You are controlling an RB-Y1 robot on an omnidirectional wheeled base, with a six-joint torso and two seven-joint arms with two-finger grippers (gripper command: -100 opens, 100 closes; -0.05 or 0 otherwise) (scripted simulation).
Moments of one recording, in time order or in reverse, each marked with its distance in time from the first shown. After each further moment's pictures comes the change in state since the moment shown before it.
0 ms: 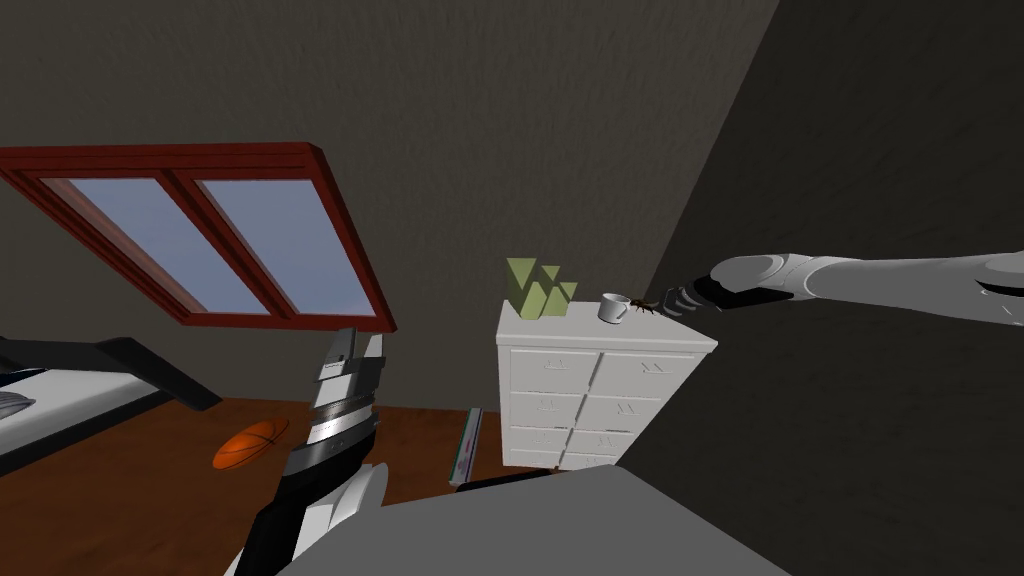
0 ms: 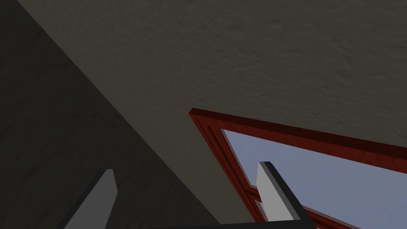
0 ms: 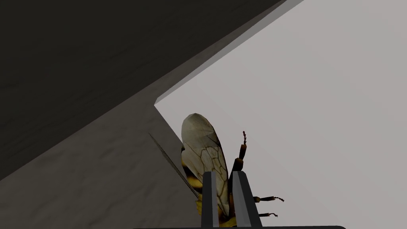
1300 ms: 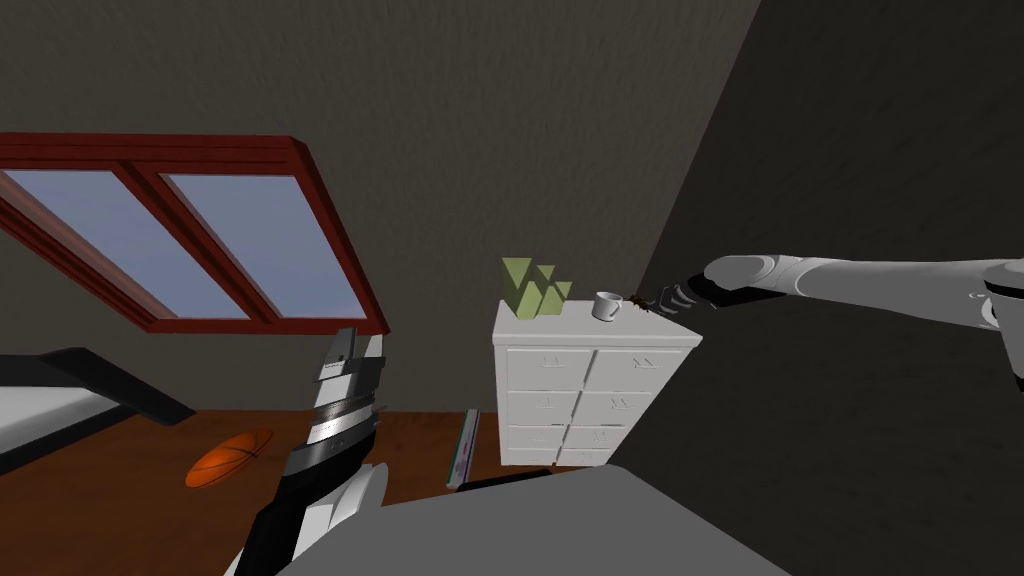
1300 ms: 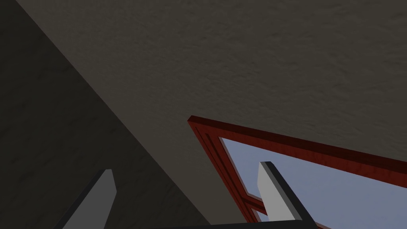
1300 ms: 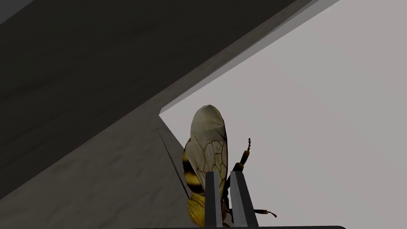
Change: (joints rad) left arm 0.000 0.000 0.000 0.000 0.000 0.000 0.000; right arm 0.225 0.011 -0.366 0.018 0.215 -0.062 -0.100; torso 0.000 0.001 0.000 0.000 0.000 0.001
